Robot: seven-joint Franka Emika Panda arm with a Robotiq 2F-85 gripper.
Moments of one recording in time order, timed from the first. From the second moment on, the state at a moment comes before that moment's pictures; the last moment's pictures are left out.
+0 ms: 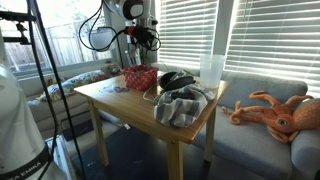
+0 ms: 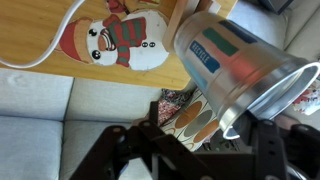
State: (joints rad) arm 0.16 0.11 0.20 -1.92 0.40 2.37 -0.42
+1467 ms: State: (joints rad) arm 0.14 0.12 0.17 -1.92 0.29 2.34 -0.27
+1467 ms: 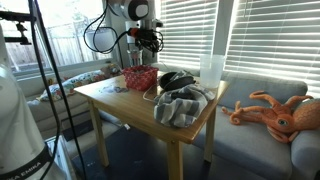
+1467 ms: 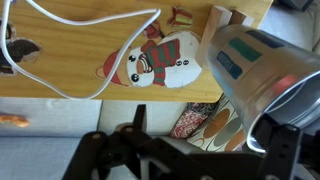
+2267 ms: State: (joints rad) arm 0.14 0.12 0.17 -1.91 0.25 2.33 -0.22
